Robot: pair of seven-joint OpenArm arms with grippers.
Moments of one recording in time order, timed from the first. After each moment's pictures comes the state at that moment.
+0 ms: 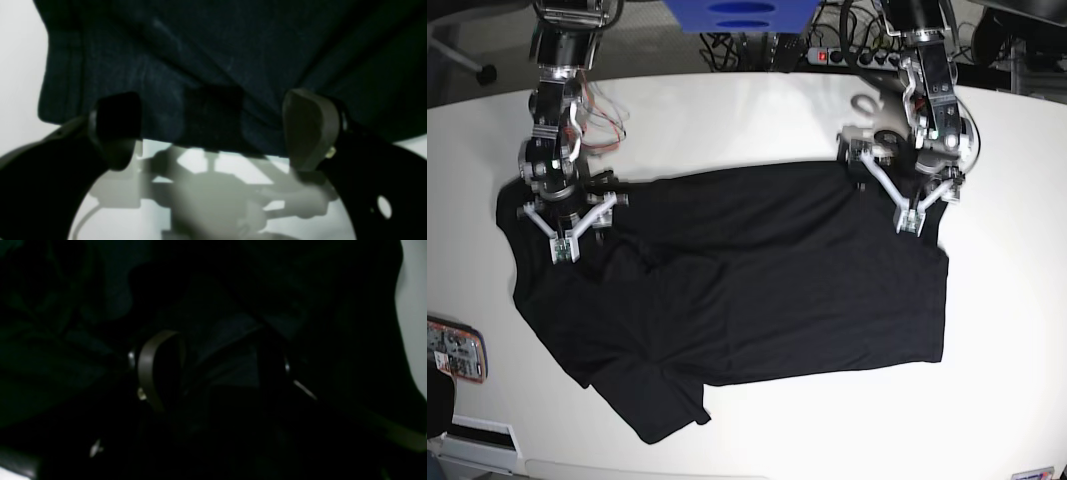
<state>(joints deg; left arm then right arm) 16.3 -0.6 -15.8 99.4 -0.8 -23.9 54.4 -8.6 8.4 15.0 82.1 -1.3 18.8 -29.6</state>
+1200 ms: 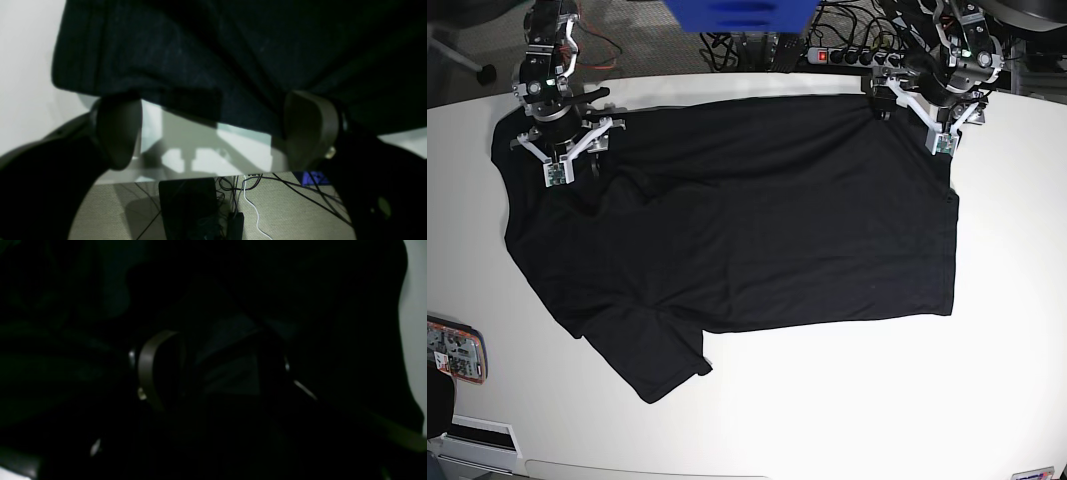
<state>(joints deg) 34.8 0.2 -24.9 107.5 -12.3 -25.3 52.5 -29.4 8.3 17.6 95.4 0.7 19.3 -25.5</state>
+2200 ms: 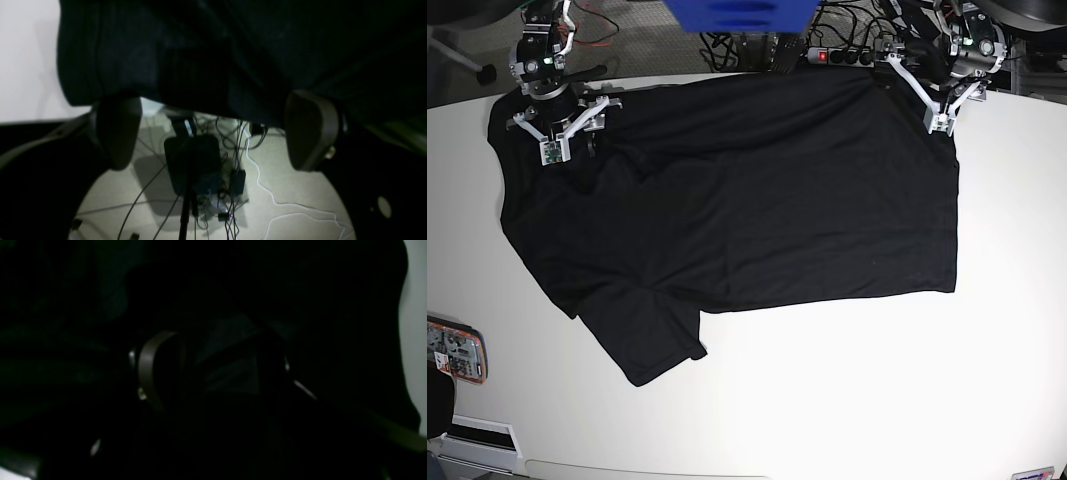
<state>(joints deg) 37.5 0.4 -24.9 112.1 -12.3 -25.0 65.0 -34.8 8.5 17.9 97.8 1.1 19.0 -24.5</state>
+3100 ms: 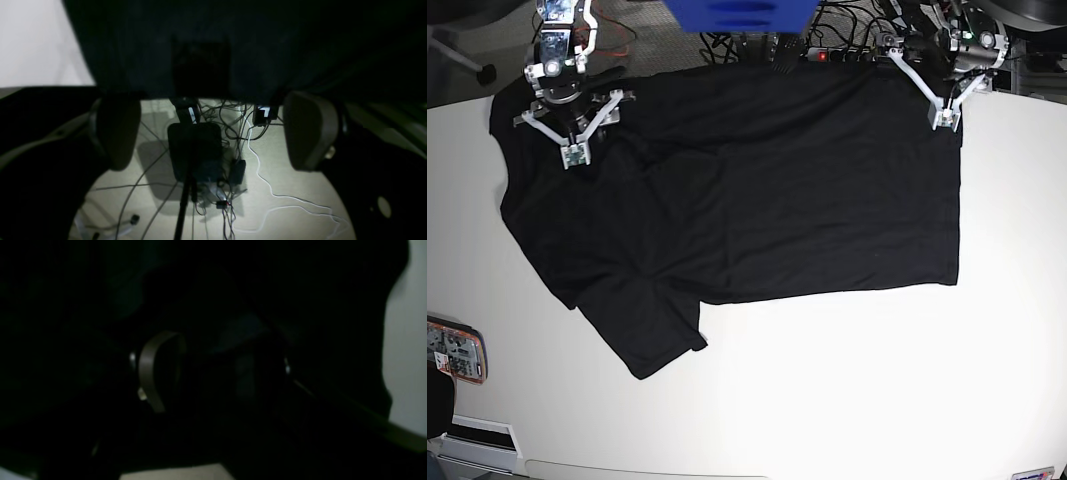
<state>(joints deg) 38.1 1.0 -26.7 119.3 -11.2 -24.8 70.1 -34.2 4.7 13.6 109.4 -5.7 18.4 -44.0</state>
